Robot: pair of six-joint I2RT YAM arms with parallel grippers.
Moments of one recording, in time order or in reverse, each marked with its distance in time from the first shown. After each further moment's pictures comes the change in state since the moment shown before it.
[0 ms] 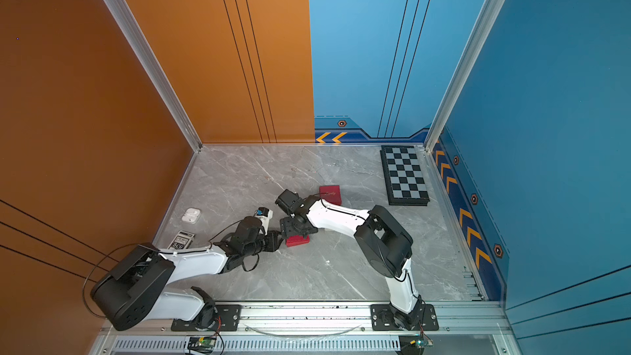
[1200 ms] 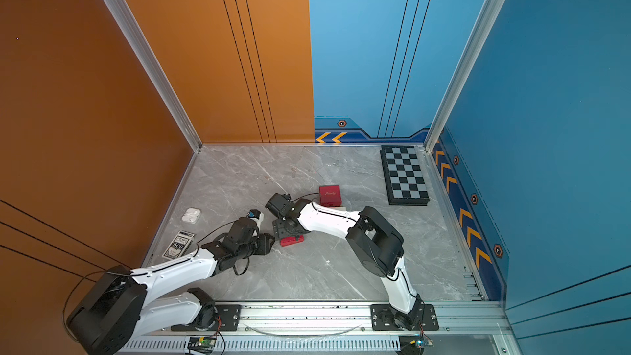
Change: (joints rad) left arm 0.027 -0.178 0.023 -0.326 -0.106 0.034; right arm 0.050 0.068 0.076 0.000 0.090 0.006
